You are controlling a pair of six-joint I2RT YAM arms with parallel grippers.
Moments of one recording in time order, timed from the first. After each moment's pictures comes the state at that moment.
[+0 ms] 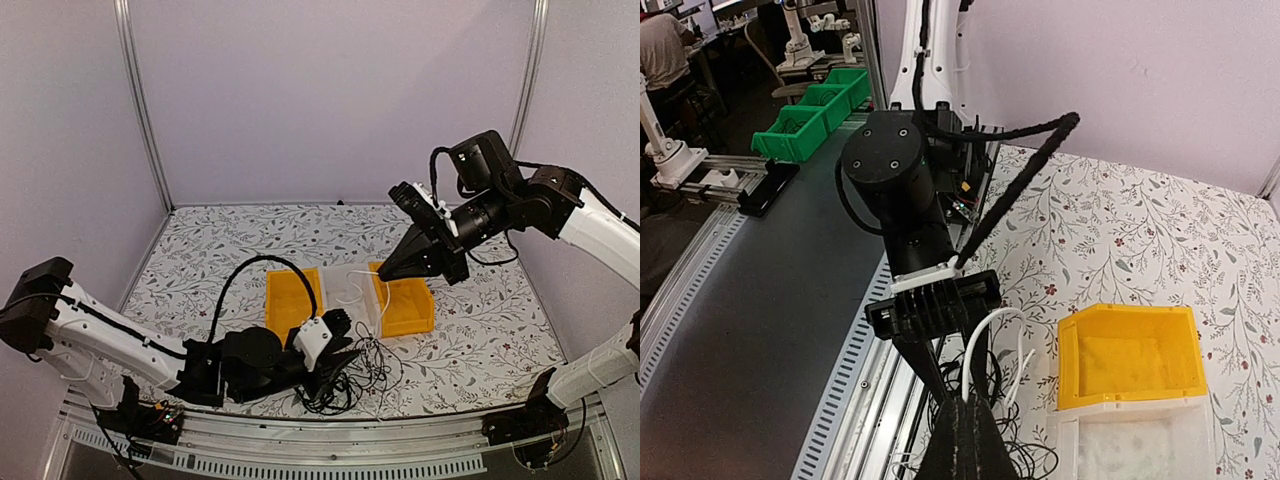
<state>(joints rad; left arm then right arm) -1.47 1.51 0.67 0.59 -0.45 -0.07 0.82 1.33 1.45 -0.83 -0.88 -0.58</state>
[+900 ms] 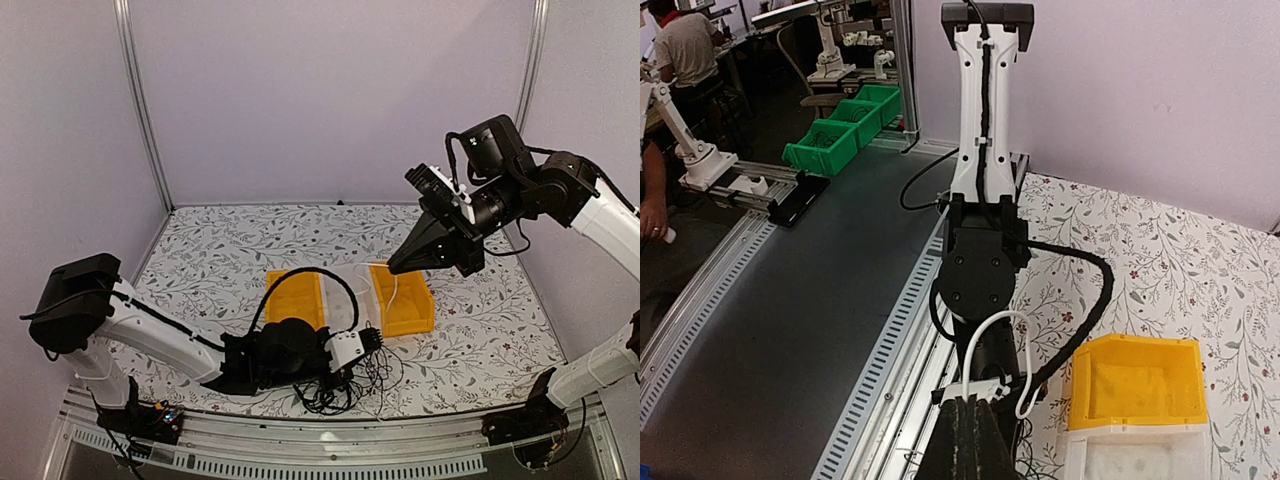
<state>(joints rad) -1.35 1.74 0.77 0.61 -0.24 0.26 0.82 1.33 1.55 -0.93 -0.96 -0.61</state>
